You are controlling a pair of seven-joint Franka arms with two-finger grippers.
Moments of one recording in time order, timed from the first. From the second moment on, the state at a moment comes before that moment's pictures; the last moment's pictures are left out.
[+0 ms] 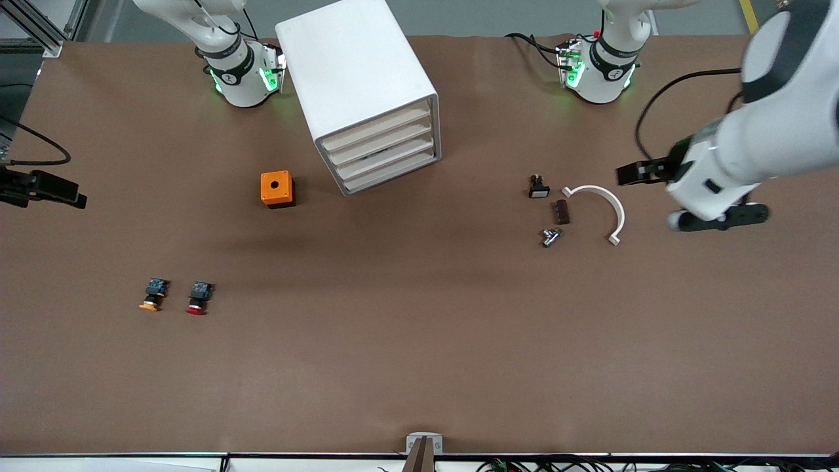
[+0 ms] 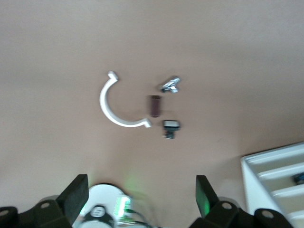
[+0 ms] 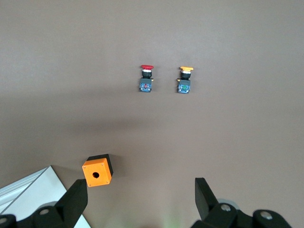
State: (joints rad) left arm 0.10 0.21 -0.32 -1.39 -0.04 1.30 -0.30; right arm 0.01 0.22 -0.12 -1.27 0.03 1.36 -0.05
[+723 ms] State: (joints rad) left arm -0.01 -0.06 -0.05 -1.79 -0.04 1.55 -0.05; right arm 0.01 0.05 -0.12 -1.35 0.03 1.29 -0.04
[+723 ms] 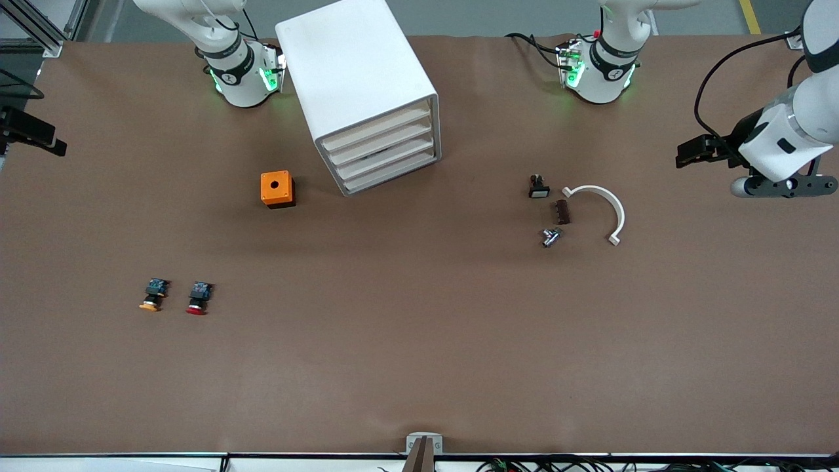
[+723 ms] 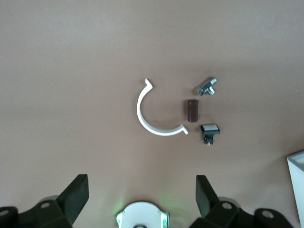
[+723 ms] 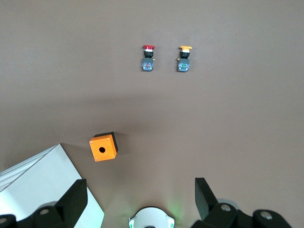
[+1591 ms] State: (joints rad) left arm -0.02 -0.10 -0.05 -1.69 -0.04 1.63 -0.05; right arm 0.01 -0.17 -0.11 -1.63 0.03 1.47 -0.05
